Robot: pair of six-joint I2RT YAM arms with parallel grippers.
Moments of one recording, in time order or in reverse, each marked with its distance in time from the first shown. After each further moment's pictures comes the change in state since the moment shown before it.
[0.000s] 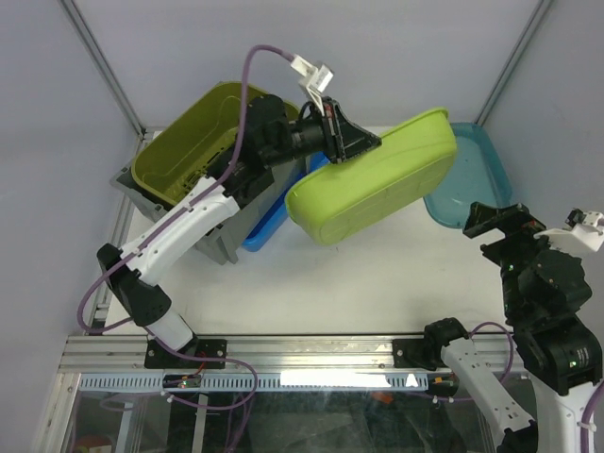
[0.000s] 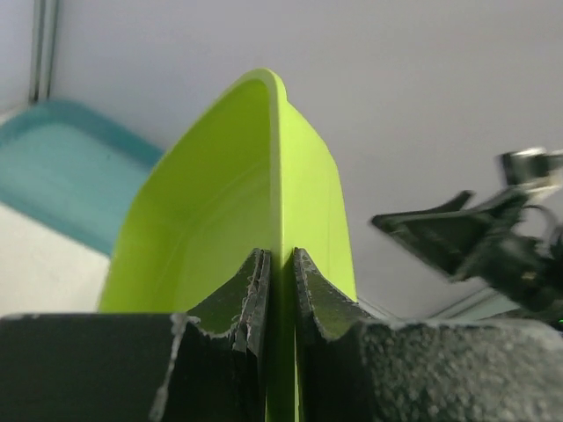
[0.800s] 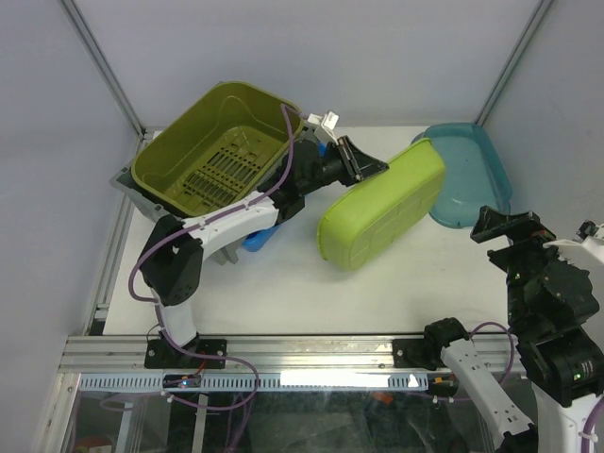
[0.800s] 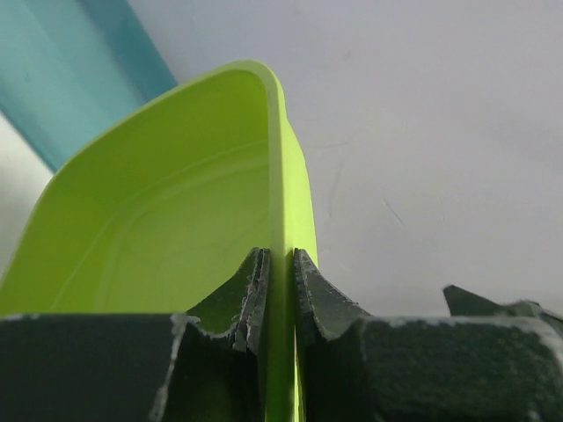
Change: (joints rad) left arm -0.006 0.180 -0.425 0.520 -0.155 -0.467; right arm 0.000 -0.060 -0.006 -0.003 0.061 0.006
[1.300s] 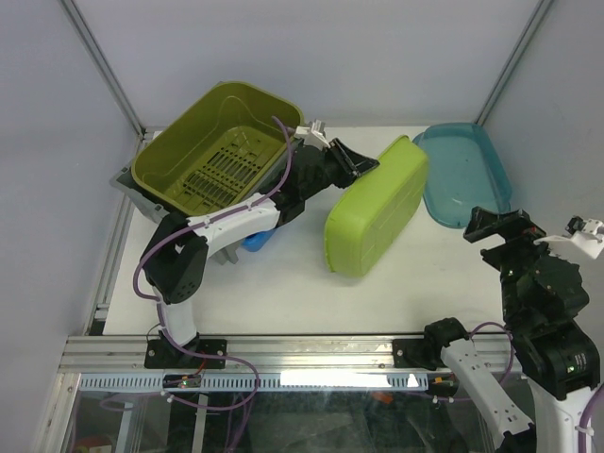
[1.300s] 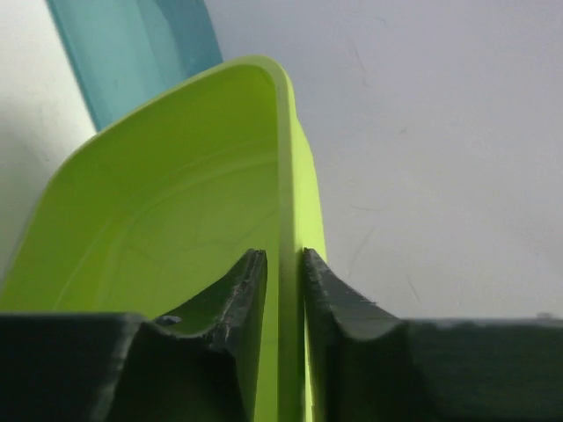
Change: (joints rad) left arm 0.005 0.047 -0.045 -0.026 -0.193 -0.161; right arm 0.000 0.002 -0.024 -0.003 -0.023 0.006
